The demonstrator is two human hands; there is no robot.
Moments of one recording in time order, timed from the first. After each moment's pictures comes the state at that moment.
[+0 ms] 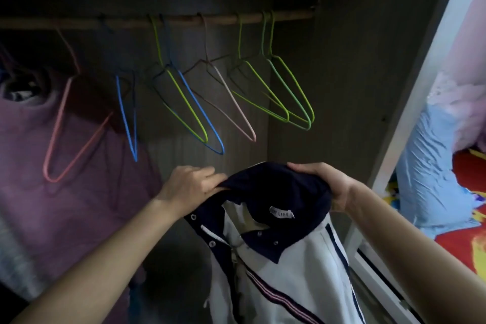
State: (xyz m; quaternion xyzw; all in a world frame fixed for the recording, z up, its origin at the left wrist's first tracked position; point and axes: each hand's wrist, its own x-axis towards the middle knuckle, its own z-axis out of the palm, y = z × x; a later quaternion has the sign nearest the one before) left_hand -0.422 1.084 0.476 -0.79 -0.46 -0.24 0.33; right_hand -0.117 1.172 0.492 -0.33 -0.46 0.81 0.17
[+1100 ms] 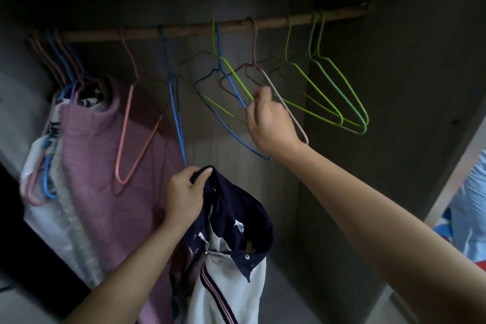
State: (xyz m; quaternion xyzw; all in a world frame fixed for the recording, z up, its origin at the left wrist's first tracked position) left_hand -0.496 1.039 0.470 -0.49 -0.67 -0.56 -0.02; right_hand -0.327 1.149 0.586 -0.35 -0.82 0.08 0.45
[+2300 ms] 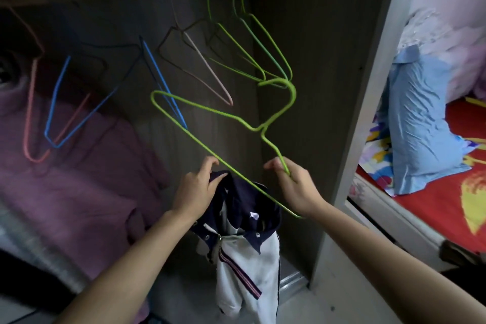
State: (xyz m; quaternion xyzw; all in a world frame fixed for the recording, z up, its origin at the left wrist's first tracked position) left_hand -0.365 1.048 0.411 -0.71 -0.60 -0.34 0.12; right_hand -0.121 1.105 0.396 -0.42 -0.74 0.32 0.42
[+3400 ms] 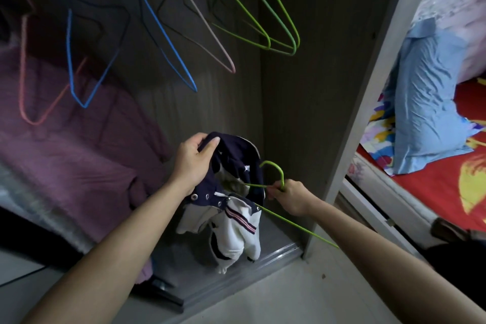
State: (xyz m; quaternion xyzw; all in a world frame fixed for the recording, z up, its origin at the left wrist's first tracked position) left_hand -0.351 1.041 0.410 -0.49 -0.66 -0.53 -0.23; right_hand -0.114 1.085 0.334 -0.49 -0.80 0.35 0.08
